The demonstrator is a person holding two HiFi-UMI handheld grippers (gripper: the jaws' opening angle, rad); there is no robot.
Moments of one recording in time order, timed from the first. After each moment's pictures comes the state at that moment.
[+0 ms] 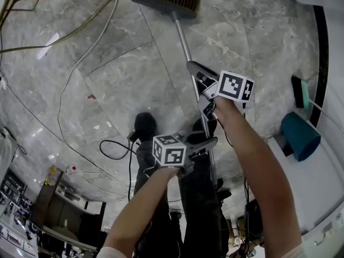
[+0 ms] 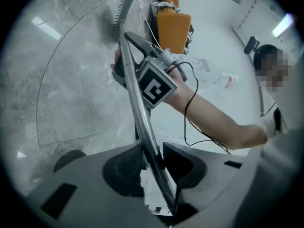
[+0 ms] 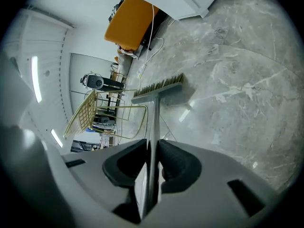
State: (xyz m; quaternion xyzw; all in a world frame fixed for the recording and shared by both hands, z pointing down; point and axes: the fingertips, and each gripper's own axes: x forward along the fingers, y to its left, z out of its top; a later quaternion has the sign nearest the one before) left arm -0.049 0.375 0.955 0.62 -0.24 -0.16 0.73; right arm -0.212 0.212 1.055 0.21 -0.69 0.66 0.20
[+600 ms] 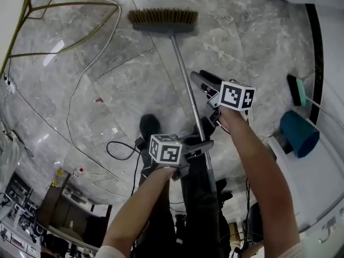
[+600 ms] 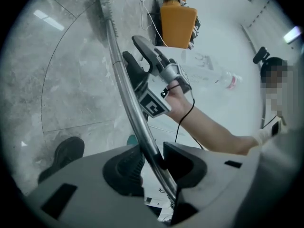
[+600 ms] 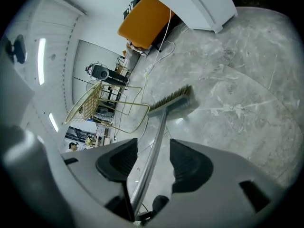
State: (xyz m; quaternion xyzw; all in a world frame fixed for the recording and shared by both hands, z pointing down) left arm -0.057 0.381 0.911 0.61 -0.21 -0.13 0.76; right arm -0.181 0.215 1.014 0.21 -0.73 0.61 0.24
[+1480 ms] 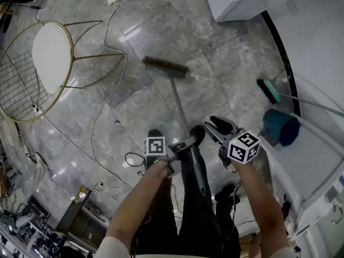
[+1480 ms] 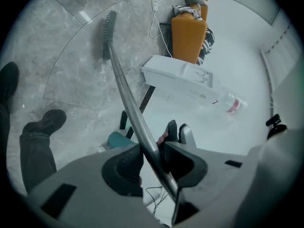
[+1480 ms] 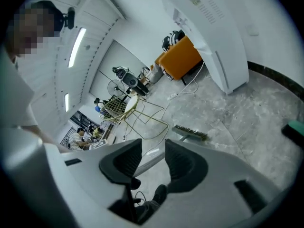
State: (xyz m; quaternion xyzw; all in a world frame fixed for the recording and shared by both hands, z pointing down) left arm -0.063 0.318 0.724 0.45 -0.21 -0.20 0.84; right arm -0.052 0.231 0.700 0.21 -0.83 0.47 0.21
